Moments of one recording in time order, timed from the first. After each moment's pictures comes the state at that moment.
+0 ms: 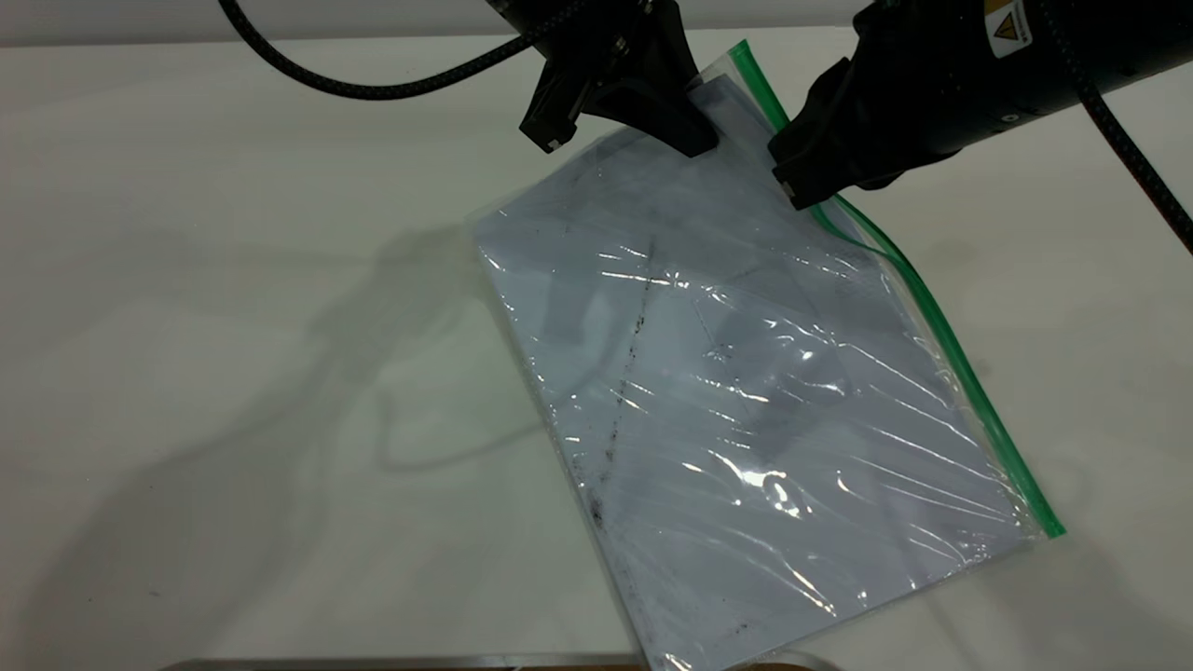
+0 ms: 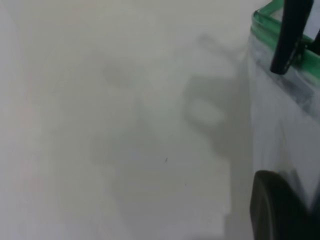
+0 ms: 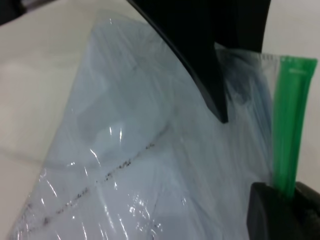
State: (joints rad) left arm -0.45 2.42 -1.77 -0.96 0.86 2.11; right arm 0.46 1.87 -0.73 -0.50 -0.33 0.24
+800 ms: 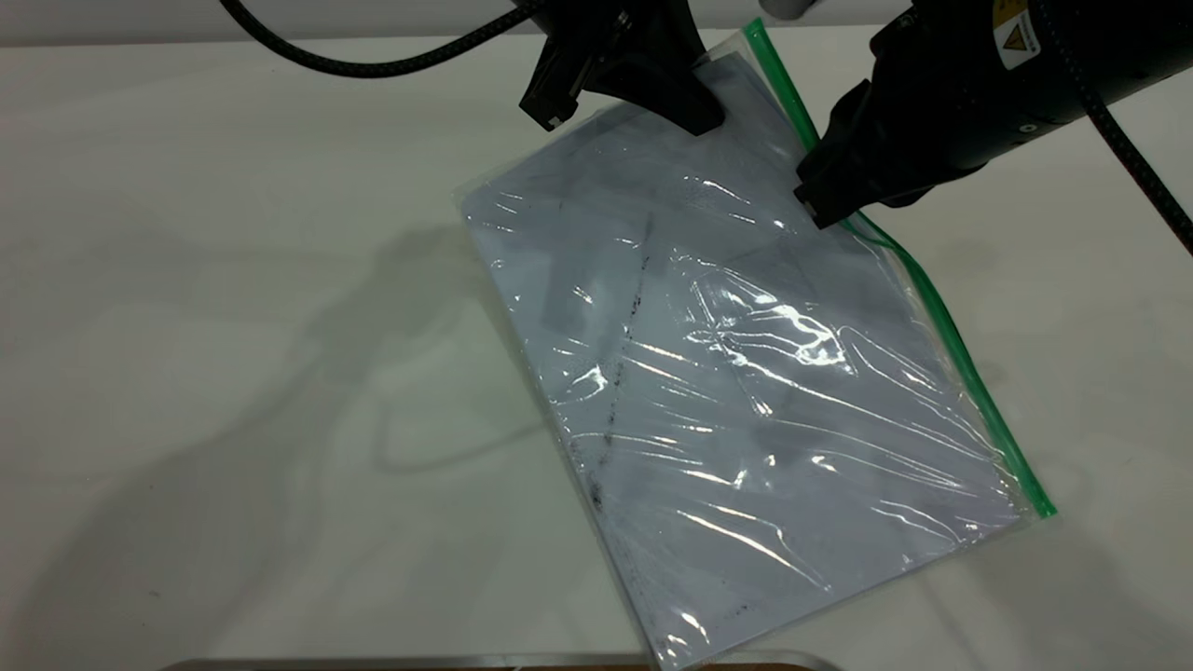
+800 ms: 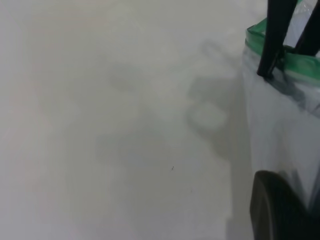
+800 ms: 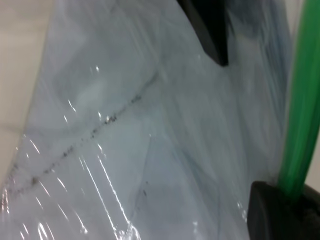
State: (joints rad) left arm -0.45 2.39 -1.77 -0.96 0.88 2.12; right arm 0.46 1.87 -0.74 -0.50 -0.21 0.24
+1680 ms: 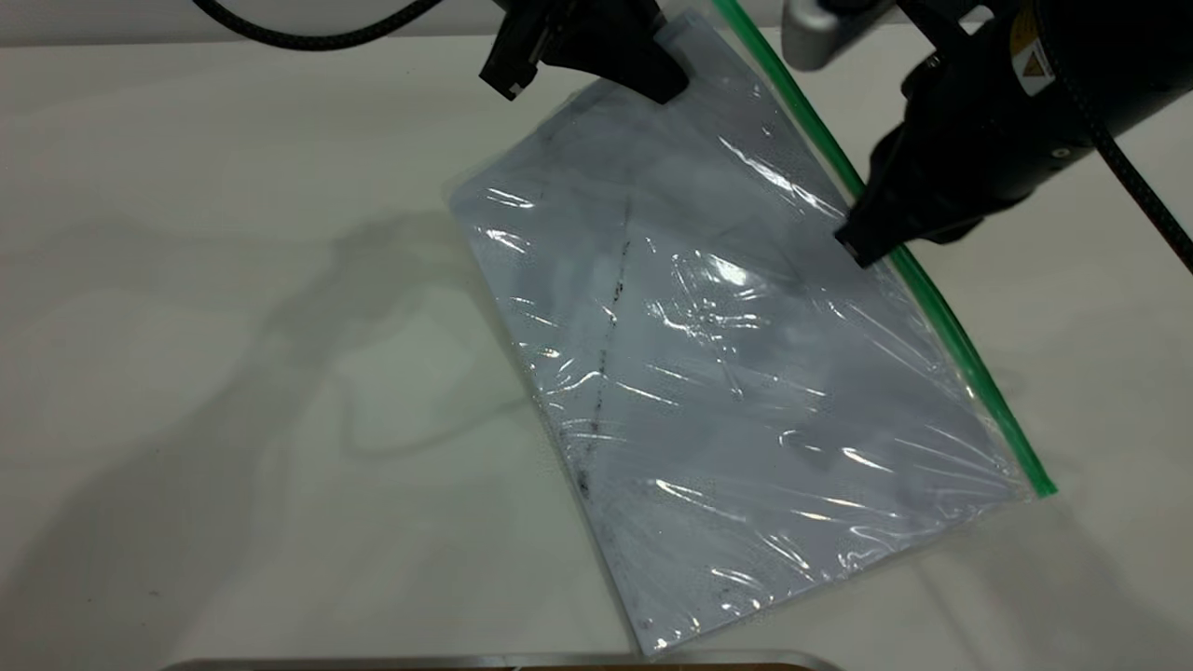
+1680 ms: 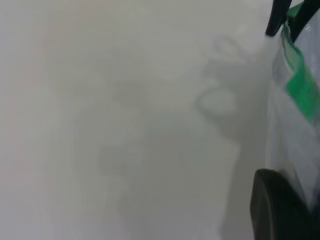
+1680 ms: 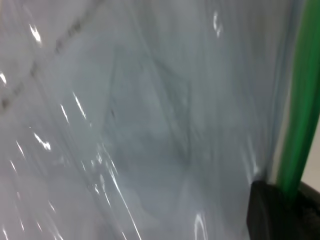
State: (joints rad) left arm -0.38 2.39 -1.77 -1.01 0.91 2.11; right arm 0.46 1.87 -0.74 -0.50 -0.04 0.24
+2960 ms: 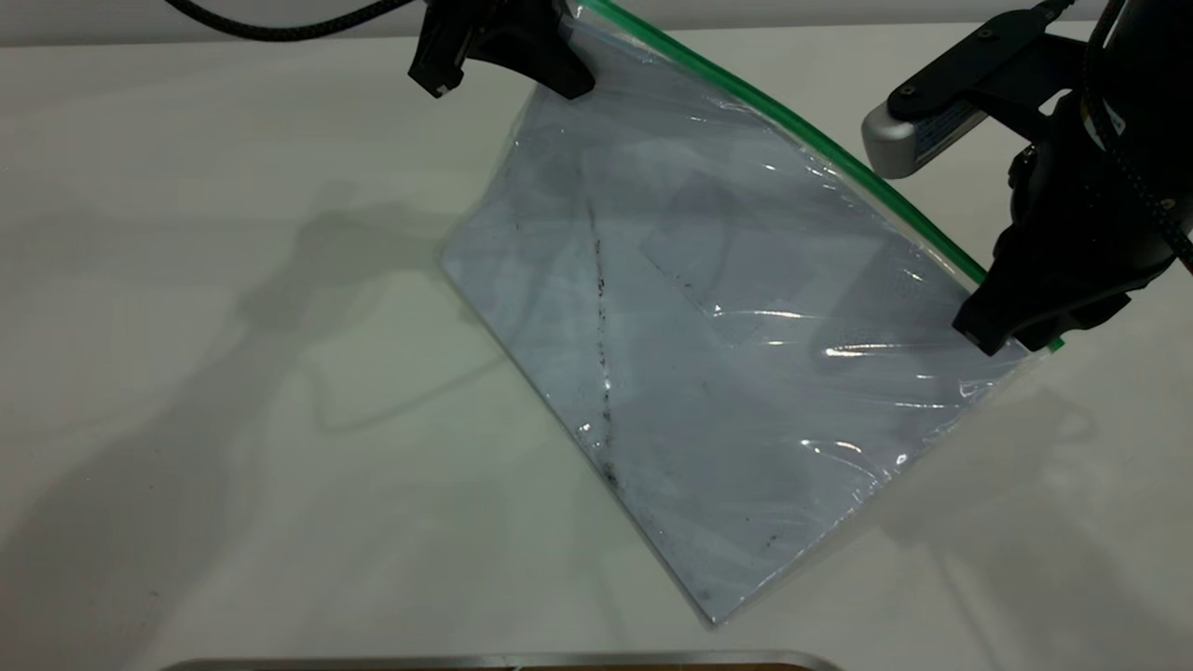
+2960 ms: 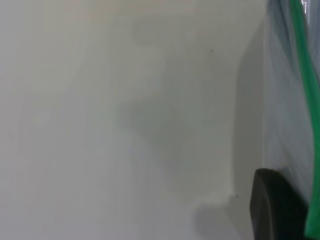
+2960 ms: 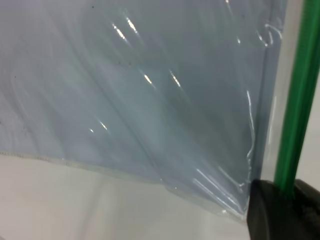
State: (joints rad) left arm -0.32 2.38 -1.77 -0.83 0.80 2.07; right arm 0.46 1.87 -0.74 -0.44 0.35 0.24
